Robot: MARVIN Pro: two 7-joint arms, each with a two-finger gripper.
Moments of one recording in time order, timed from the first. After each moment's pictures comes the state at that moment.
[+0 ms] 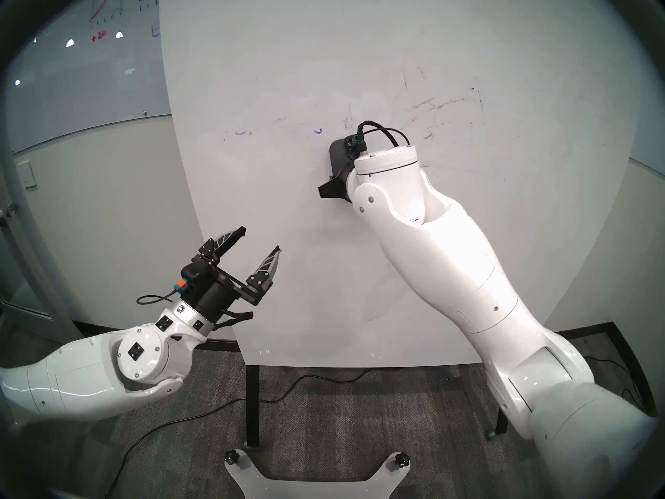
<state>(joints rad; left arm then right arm) 1.20 -0.51 -0.60 -1.97 -0.58 -0.53 0.41 -0.74 -1.16 0.94 -1.82 0.88 0.96 -0.66</state>
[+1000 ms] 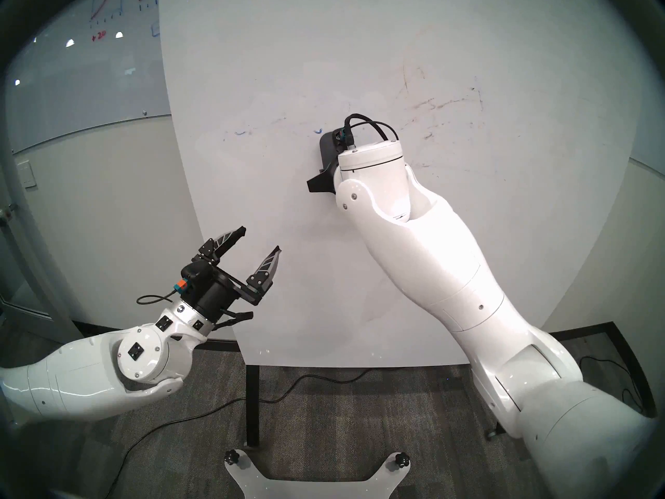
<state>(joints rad) 1.20 -0.51 -0.60 -1.97 -0.58 -0.53 0.41 -0.73 -1.23 0.92 -1.81 0.84 0.96 -0.69</state>
